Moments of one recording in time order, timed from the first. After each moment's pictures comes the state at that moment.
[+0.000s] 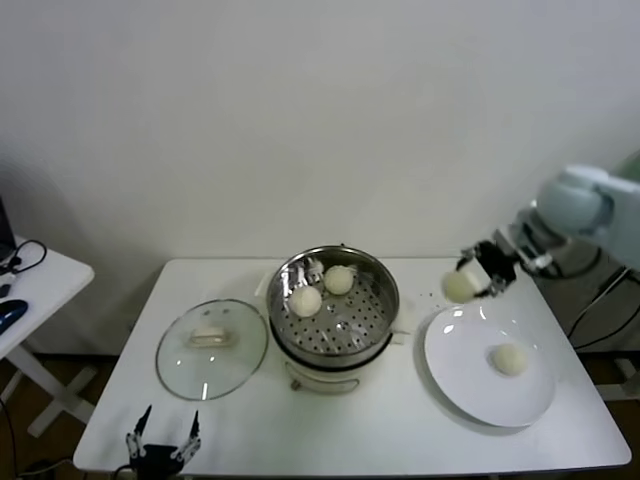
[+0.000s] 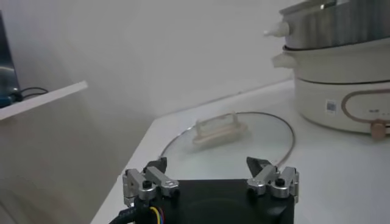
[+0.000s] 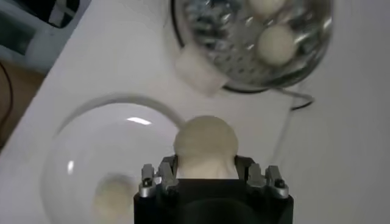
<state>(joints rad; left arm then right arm) 1.80 -1.56 -0.74 -1.91 0.16 -0.14 0.06 0.95 0.60 -1.56 1.54 0.30 0.04 -1.07</state>
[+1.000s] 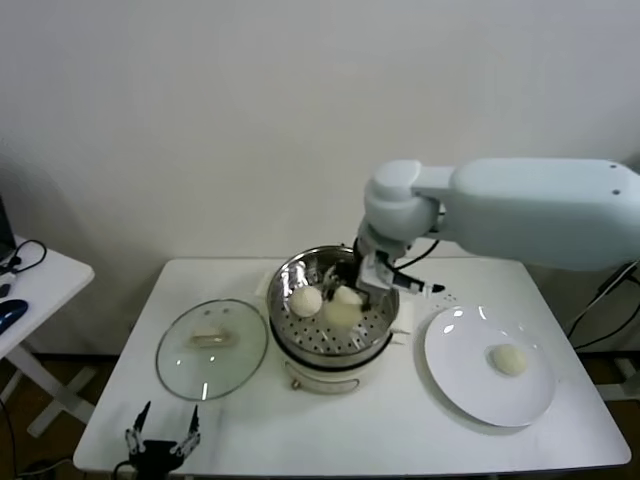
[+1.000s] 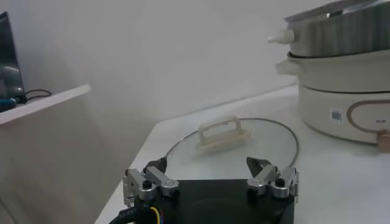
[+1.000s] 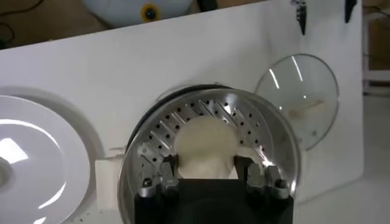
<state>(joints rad) 1.79 -1.57 -0.75 -1.91 0.15 -0.14 0.06 0.84 1.01 -1.48 1.71 0.07 0.19 -1.03</state>
